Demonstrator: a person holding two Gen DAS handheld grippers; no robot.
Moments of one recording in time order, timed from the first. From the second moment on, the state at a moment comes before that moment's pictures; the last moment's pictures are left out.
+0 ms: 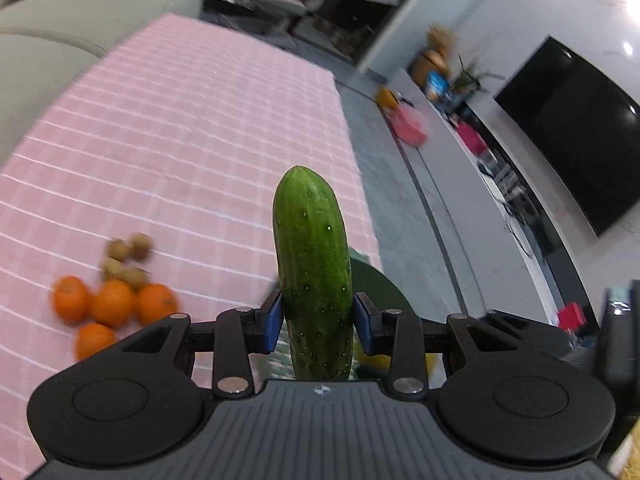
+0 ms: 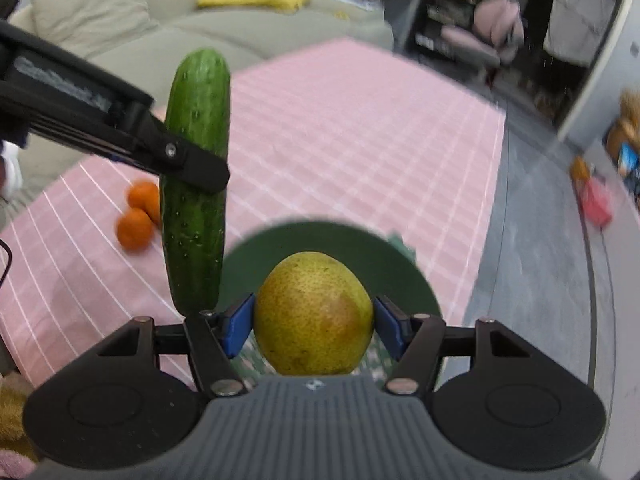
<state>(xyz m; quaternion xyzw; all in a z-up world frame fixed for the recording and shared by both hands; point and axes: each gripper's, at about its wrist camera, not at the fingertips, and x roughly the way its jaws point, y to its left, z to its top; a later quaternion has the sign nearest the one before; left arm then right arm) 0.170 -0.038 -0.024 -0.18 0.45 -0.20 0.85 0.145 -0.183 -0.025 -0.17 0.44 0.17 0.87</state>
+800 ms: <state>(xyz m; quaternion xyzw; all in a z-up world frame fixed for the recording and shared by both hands) 0.192 -0.109 -0.091 -0.07 0.56 -0.18 0.81 0.193 -0.202 -0.114 -0.23 0.54 0.25 0.77</state>
